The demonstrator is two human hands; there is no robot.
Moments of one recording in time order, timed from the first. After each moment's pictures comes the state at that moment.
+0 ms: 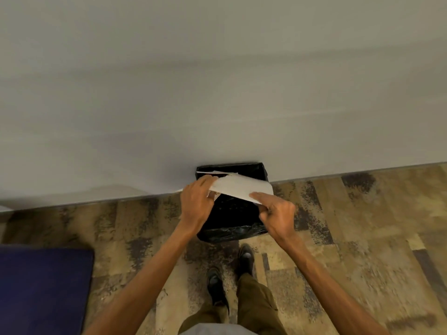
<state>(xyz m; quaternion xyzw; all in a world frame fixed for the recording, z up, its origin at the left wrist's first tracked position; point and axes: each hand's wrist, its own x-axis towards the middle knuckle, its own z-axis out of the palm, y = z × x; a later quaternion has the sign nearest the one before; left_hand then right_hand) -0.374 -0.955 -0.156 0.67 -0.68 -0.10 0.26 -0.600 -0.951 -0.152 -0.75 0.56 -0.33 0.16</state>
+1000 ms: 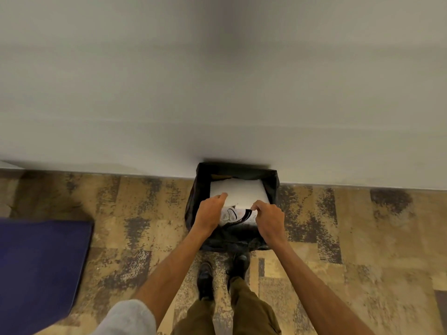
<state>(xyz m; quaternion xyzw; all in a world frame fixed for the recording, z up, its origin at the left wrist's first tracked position) -0.414 -1.055 -0.307 0.71 -0.68 -0.19 0.03 -0.603 -1.087 -0.300 -0.74 0.63 -0.08 0.24</state>
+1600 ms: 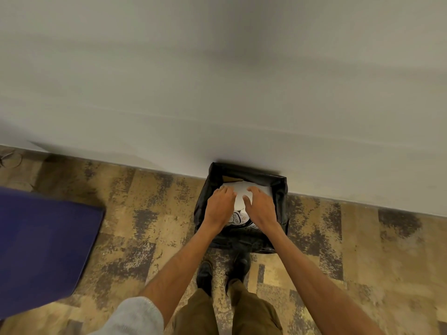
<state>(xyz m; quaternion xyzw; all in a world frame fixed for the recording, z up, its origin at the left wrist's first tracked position) -0.427 -1.045 -0.264 0.76 -0.62 -0.14 0.10 -0.557 -1.098 -0.266 -0.76 0.56 -0.05 0.32</state>
